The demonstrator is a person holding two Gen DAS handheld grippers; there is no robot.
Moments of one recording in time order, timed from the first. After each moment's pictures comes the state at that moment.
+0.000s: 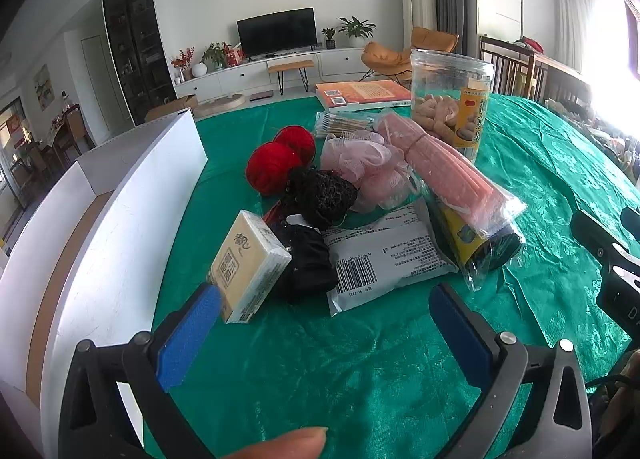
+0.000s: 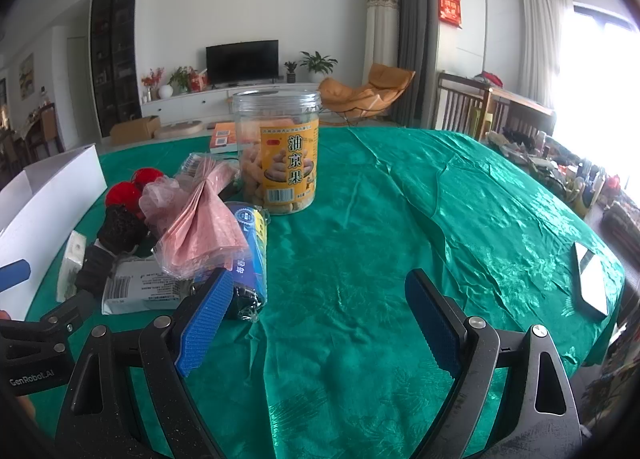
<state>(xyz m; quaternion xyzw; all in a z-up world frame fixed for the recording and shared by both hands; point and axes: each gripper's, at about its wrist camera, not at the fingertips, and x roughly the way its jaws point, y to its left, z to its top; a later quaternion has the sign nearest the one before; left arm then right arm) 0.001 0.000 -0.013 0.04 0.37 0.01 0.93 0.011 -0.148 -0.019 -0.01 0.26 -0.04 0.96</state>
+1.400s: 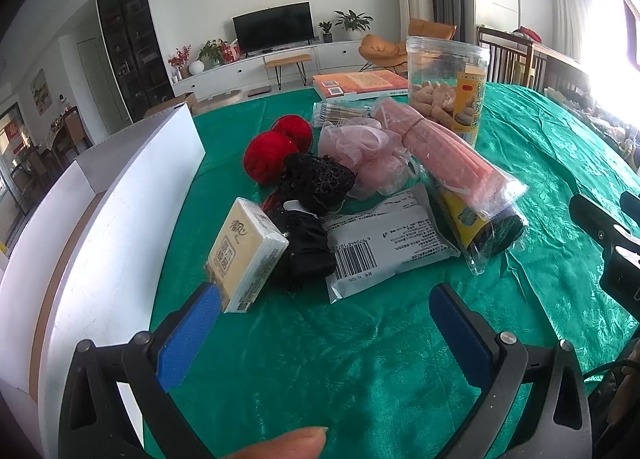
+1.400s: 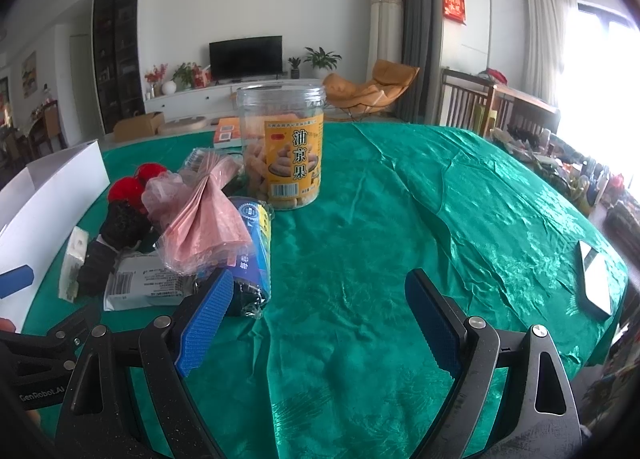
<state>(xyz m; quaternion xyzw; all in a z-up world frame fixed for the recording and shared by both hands) -0.003 -0.002 -0.019 0.06 0.38 0.00 0.92 0.012 -0.145 -0.023 -0.01 0.27 -0.03 0.96</state>
